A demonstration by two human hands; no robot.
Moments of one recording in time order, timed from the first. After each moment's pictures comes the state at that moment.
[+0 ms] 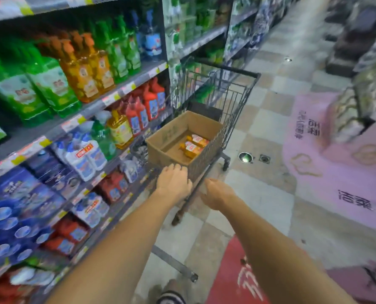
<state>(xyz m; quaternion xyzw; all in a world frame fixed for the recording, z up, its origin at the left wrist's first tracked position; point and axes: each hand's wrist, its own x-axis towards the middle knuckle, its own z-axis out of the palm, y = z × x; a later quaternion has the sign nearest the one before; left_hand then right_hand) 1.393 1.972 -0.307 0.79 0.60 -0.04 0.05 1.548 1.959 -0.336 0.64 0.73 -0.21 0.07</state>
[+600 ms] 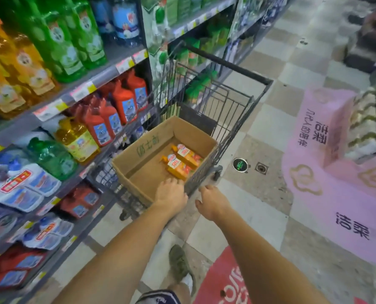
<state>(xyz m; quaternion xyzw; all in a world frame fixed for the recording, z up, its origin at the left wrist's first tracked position) 1.494 2.230 -0.387 0.76 0.62 -0.11 0.15 1.641 2.216 -0.391 0.65 0.71 -0.25 0.11</state>
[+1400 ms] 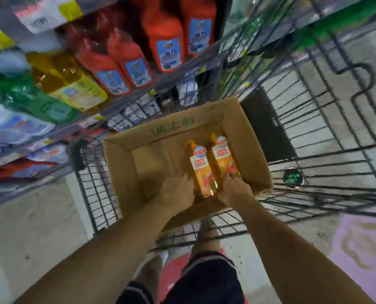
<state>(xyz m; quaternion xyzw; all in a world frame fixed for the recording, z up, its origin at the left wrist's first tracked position) 1.493 2.471 -0.528 0.58 0.72 -0.17 0.35 1.639 2.560 -0.559 0.49 0.73 -0.30 0.37</state>
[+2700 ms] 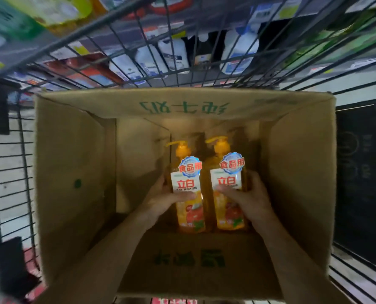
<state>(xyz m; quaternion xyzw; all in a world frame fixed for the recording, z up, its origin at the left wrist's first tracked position) 1.475 2.447 -0.729 -0.17 0.71 0.35 0.59 1.622 2.620 -0.739 0.59 0.47 -0.64 0.12</state>
